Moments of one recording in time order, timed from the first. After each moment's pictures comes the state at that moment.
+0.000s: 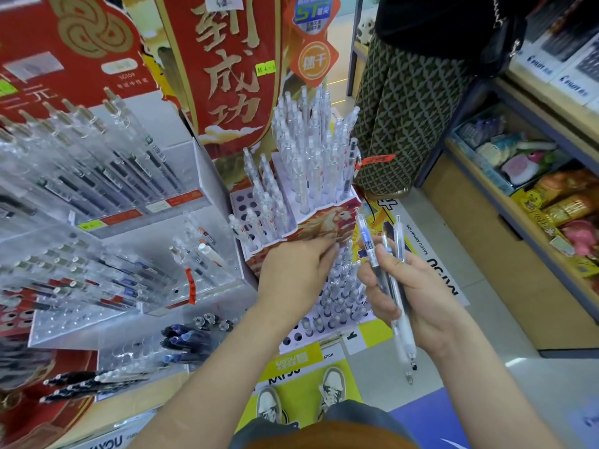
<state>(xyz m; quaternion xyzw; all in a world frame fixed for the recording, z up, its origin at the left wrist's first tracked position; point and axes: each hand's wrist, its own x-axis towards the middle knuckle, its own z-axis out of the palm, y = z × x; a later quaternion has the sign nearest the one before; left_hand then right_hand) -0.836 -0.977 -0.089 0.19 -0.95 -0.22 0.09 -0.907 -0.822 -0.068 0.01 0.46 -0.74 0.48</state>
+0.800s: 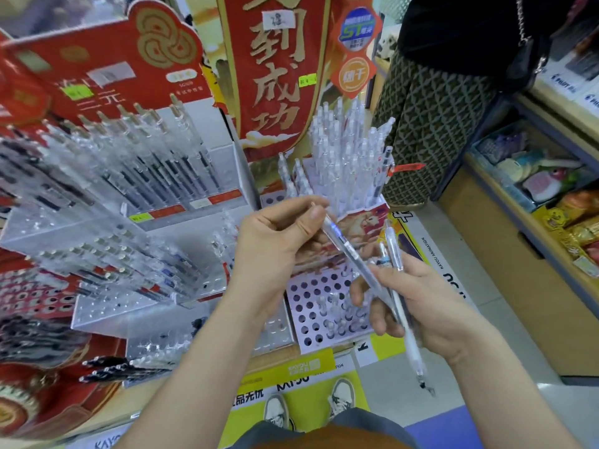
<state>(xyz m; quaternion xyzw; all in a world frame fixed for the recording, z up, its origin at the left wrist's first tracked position) -0.801 -1.001 -0.016 0.25 -0.58 -0.75 0.23 -0.889 -0.840 -0.045 -0.10 0.55 -0.65 0.51</state>
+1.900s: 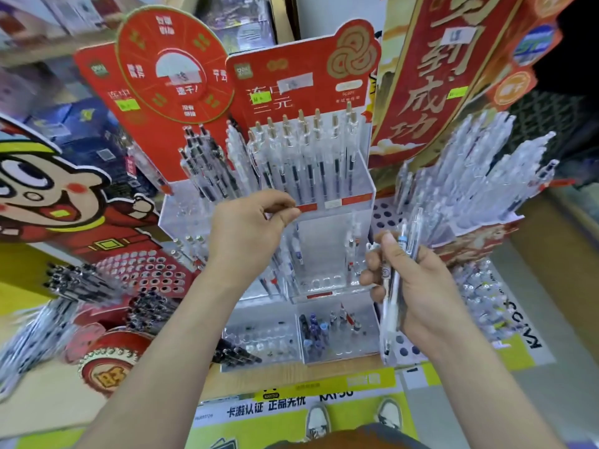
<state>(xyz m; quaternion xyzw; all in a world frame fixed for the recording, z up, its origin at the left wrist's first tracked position) -0.690 -1.146 0.001 0.33 -0.85 -0.29 0.30 -0.789 -0.972 -0.024 -0.04 0.50 -0.75 0.43</state>
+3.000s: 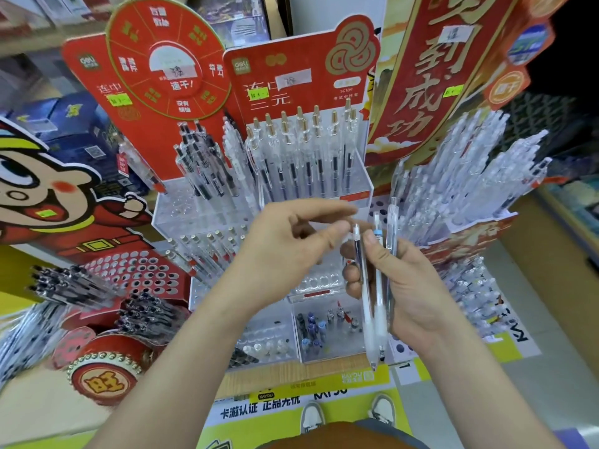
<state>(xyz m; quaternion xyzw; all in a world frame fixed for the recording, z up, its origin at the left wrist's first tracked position) -0.687 -1.103 0.035 0.22 -0.80 -0.54 0.16 -0.780 -0.980 -0.012 -0.08 0.43 -0.75 0.50</state>
